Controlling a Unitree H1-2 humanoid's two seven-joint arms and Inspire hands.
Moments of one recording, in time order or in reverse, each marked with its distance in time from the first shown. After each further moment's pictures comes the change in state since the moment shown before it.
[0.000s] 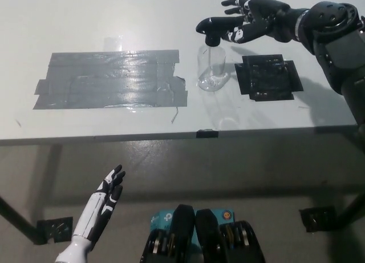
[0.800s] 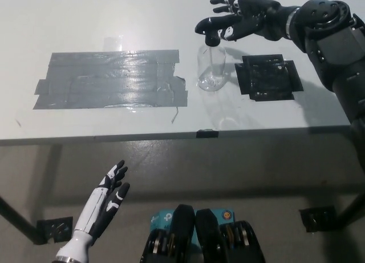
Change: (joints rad) left_arm -0.018 0.007 -0.005 -0.003 0.013 0.003 -0.006; right_arm -0.027 0.031 -0.056 0.028 0.000 -0.007 0.024
